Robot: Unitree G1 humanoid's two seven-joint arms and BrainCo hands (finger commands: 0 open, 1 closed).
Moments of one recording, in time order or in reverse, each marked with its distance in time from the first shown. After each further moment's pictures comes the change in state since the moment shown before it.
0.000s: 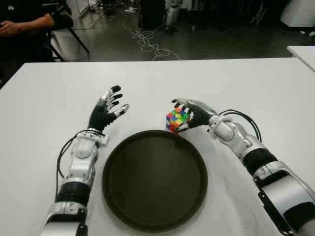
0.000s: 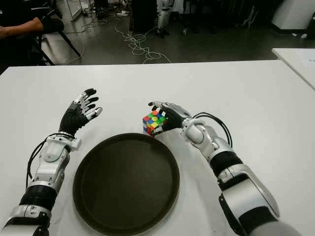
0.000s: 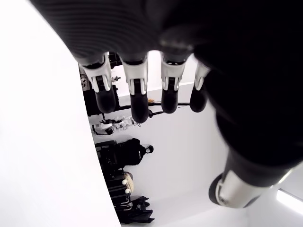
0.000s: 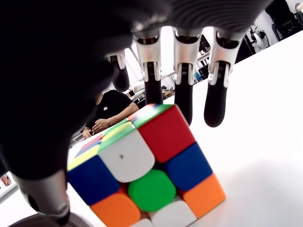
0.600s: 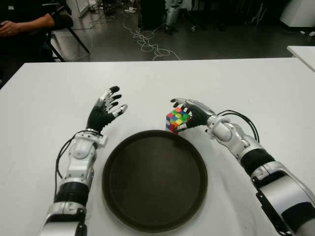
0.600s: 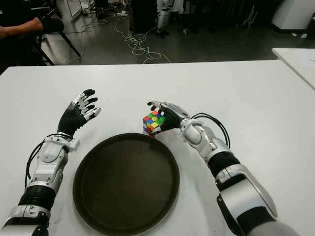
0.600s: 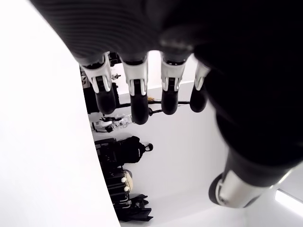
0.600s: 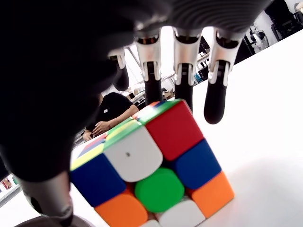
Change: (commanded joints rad) left arm 0.002 -0.006 0.015 -0.008 -0.031 0.024 -0.027; right arm 0.005 0.011 -0.008 -0.006 0.003 0.022 -0.025
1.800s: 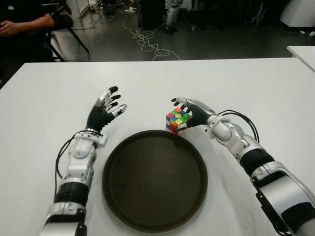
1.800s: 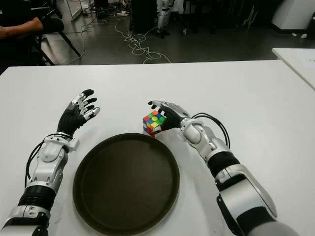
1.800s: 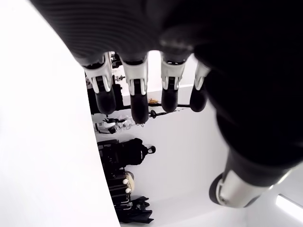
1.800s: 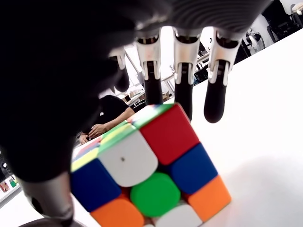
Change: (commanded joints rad) left arm 0.005 0.009 -0.004 -0.008 0.021 0.008 0.017; right arm 0.012 0.001 -0.005 -0.034 0.012 0.028 0.016
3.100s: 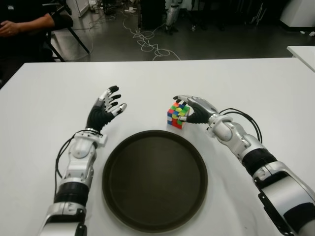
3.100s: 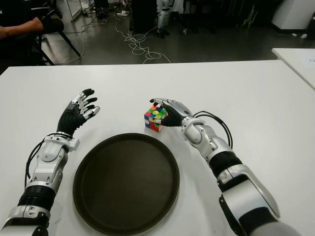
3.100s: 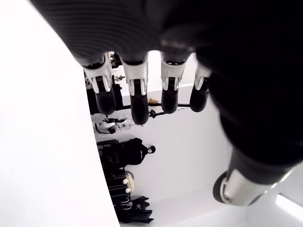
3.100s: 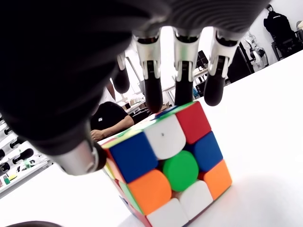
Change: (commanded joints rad) left arm 0.006 -0.009 0.000 -0.030 -0.007 0.023 0.004; right arm -0.008 -0.024 0.026 -0.003 -0.059 -0.002 -0.083
